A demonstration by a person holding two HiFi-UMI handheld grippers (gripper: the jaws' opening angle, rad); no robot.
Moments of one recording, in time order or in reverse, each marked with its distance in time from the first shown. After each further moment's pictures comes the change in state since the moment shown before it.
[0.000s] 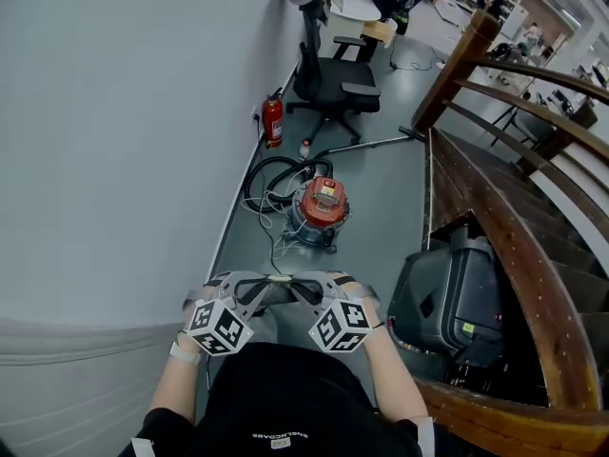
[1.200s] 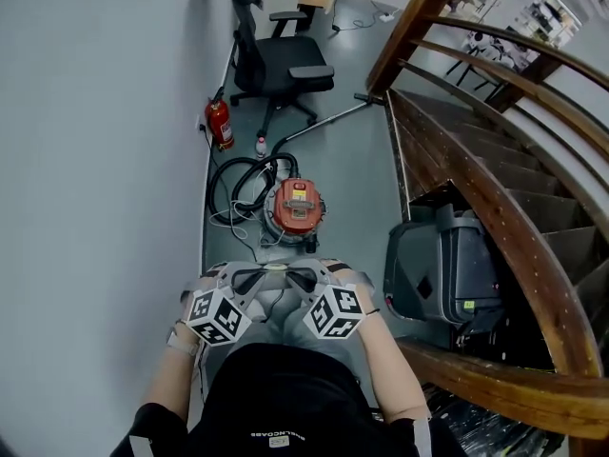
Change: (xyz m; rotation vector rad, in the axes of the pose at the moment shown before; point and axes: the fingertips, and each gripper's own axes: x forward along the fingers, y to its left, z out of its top) left arm 0.122 0.173 -0.010 0.096 -0.036 -0.239; right arm 0.095 -0.175 -0.049 0.198 0.160 -0.082
